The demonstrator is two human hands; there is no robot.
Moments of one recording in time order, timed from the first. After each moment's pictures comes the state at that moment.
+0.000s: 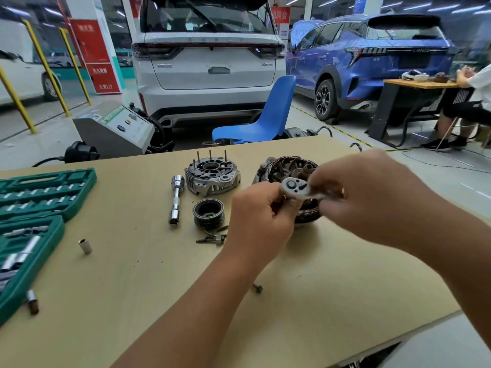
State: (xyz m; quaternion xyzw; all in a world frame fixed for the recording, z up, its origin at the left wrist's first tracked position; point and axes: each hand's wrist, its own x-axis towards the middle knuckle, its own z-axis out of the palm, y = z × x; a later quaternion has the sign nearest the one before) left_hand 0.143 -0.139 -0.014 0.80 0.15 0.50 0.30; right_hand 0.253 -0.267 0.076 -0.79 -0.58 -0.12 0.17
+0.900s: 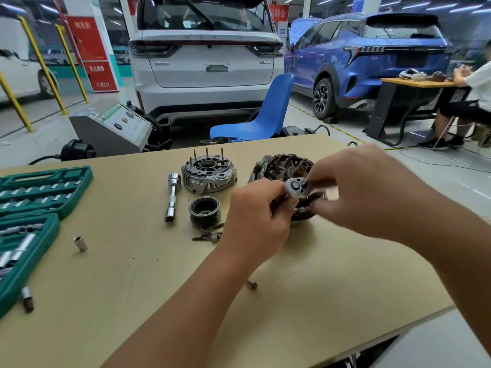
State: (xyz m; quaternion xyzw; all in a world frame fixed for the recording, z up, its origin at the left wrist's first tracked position) left_hand 0.142 -0.136 -0.018 0.82 0.12 0.48 0.27; right_hand 0.254 -0.265 0.079 -0.79 -0.58 -0.11 0.13
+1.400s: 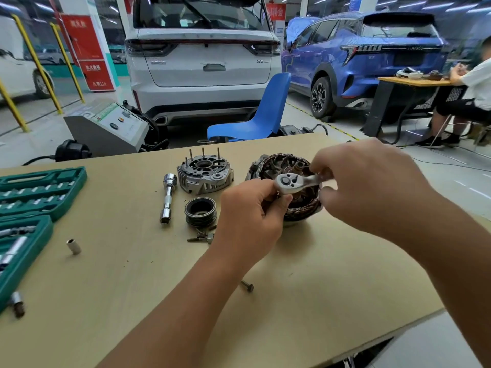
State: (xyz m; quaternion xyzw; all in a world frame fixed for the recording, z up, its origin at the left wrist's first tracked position) left_hand 0.143 -0.131 -0.020 0.81 0.13 0.50 0.28; right_hand 0.252 -0.265 0.084 -0.81 -0.56 -0.15 0.11
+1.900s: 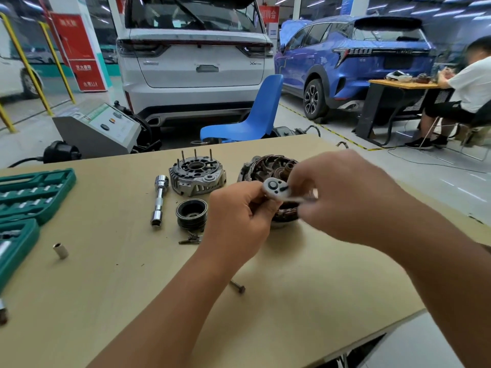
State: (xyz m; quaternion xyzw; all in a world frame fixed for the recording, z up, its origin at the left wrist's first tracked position) left_hand 0.139 -0.129 -0.019 0.81 0.13 0.49 0.29; right_hand 0.245 -0.263 0.079 -0.81 -0.56 -0.08 0.15
